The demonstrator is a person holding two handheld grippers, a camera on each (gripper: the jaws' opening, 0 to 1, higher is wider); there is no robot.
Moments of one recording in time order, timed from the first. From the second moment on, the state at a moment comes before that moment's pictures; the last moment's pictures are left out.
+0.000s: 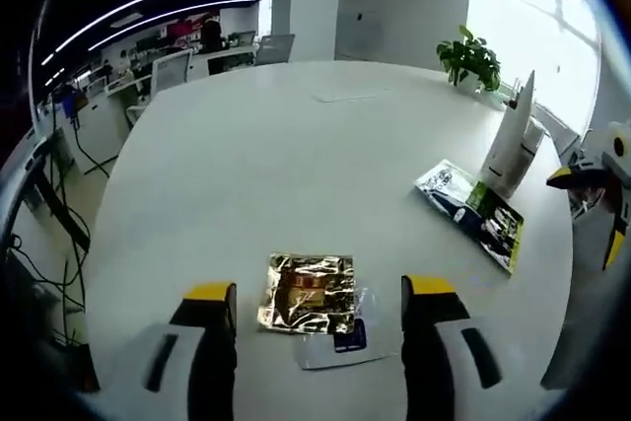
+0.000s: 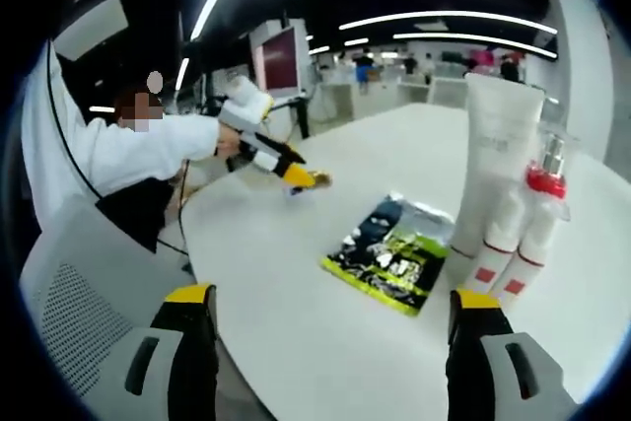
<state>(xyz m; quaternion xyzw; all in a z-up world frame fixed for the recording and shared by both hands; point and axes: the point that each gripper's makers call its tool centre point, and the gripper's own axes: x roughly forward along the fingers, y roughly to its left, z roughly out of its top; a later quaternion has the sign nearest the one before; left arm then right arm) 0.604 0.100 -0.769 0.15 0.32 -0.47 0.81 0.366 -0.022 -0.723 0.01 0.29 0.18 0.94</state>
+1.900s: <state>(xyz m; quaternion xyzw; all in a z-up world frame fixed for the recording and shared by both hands) 0.616 0.090 -0.784 0.20 0.32 -0.47 0.80 0.364 -0.020 -0.729 0.02 0.31 0.18 0.93</state>
